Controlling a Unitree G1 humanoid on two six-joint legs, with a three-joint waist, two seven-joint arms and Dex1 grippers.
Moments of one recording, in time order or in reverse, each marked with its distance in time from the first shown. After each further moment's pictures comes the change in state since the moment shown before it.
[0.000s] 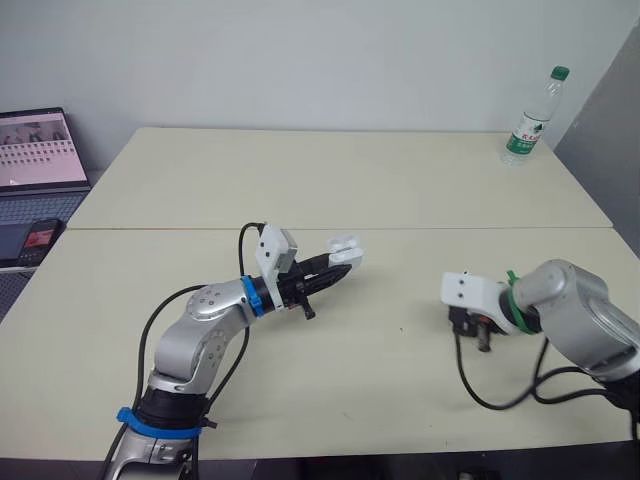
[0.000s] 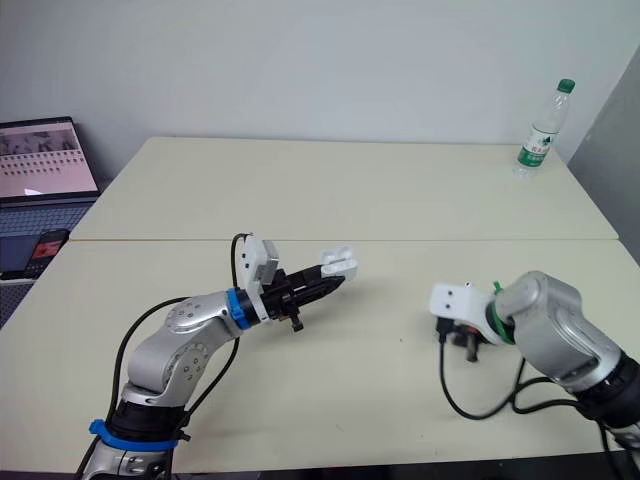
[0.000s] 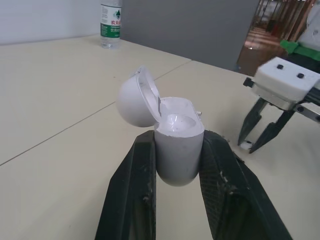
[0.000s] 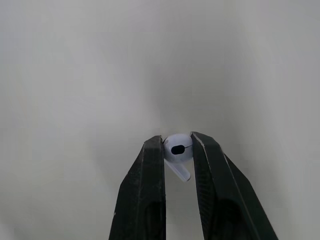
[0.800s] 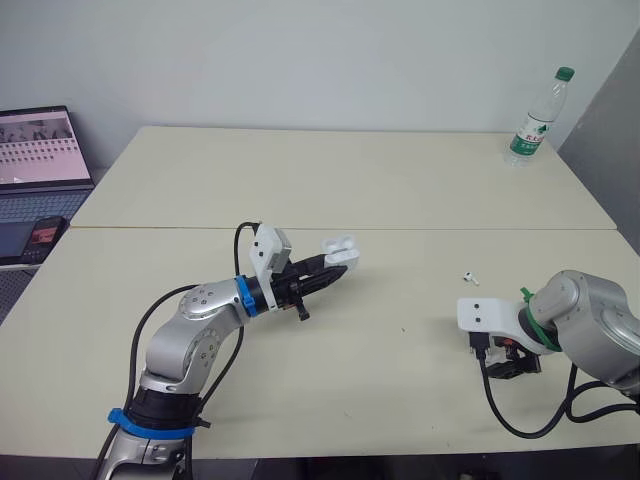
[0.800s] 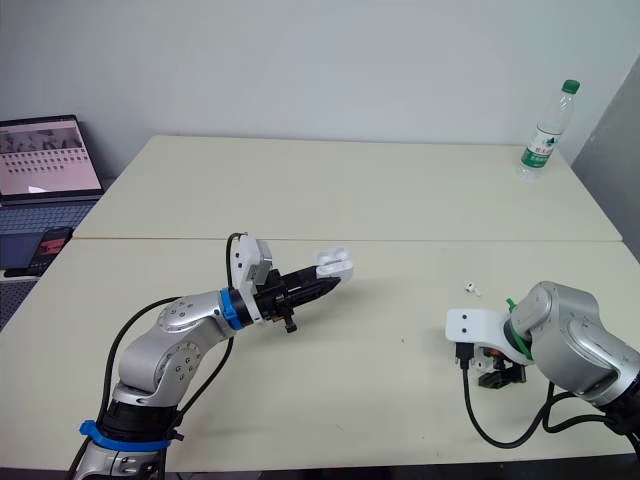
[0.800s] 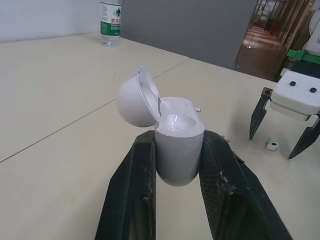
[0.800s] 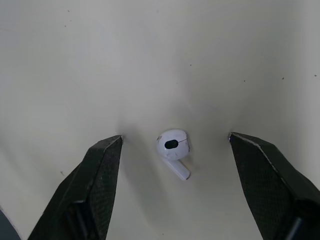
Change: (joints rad) left arm 0.026 0.046 0.034 -0.053 -0.068 0.049 -0.055; right arm 0.054 -0.297 0.163 -0.101 -0.058 -0.019 0.245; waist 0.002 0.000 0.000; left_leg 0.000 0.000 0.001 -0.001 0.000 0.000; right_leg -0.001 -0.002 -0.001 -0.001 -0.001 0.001
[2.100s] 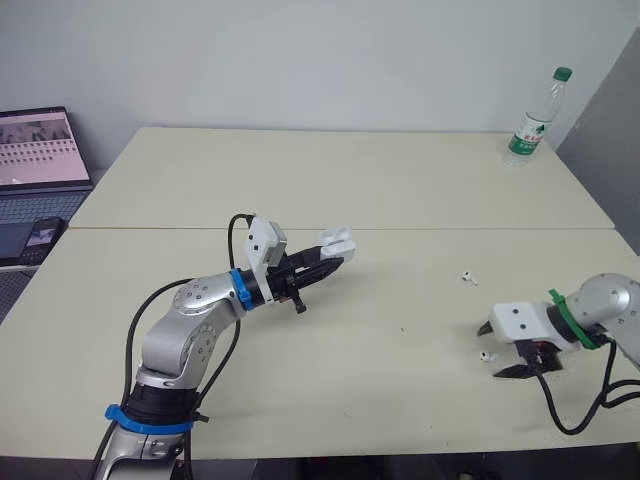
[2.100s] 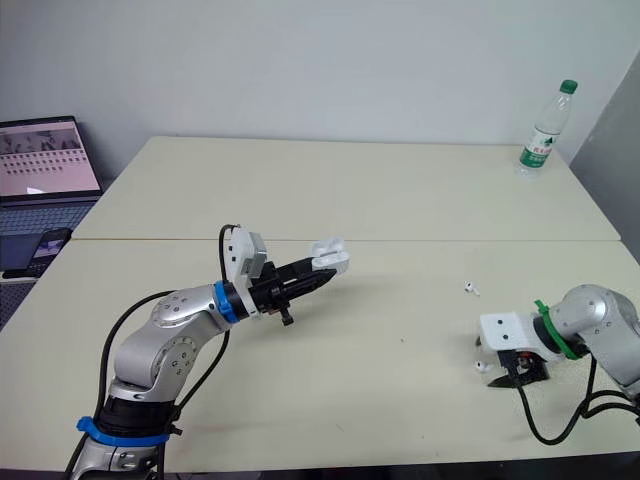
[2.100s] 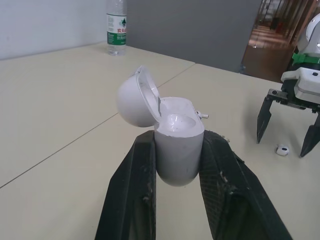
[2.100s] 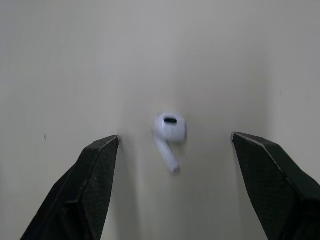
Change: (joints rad) left arm -0.021 0.003 0.022 0.000 0.016 -0.017 -0.003; right arm 0.196 -0.042 -0.279 0.357 0.186 -0.773 0.018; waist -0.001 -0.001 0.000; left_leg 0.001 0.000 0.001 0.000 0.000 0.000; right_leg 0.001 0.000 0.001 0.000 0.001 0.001
